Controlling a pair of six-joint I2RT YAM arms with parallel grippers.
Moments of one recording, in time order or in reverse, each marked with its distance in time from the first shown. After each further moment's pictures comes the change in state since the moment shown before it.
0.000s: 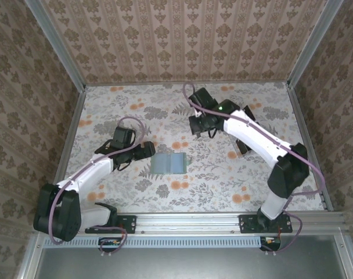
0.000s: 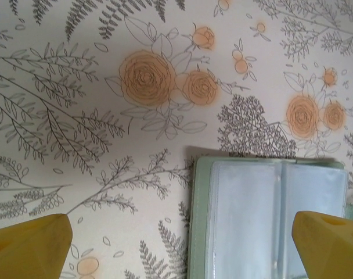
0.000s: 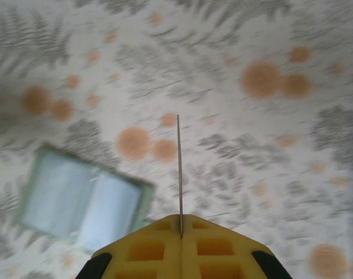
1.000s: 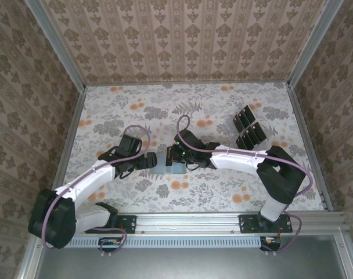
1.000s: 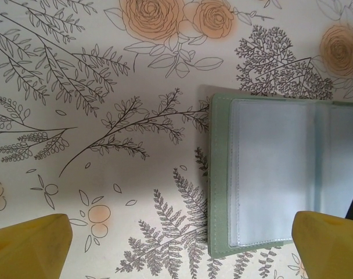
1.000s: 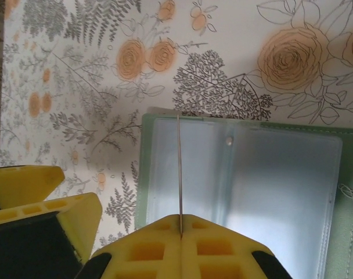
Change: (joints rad) left arm -0.113 -0.043 -0.052 -0.080 -0.108 0.002; right arm 0.214 0.044 -0.489 0.731 -0.100 0.549
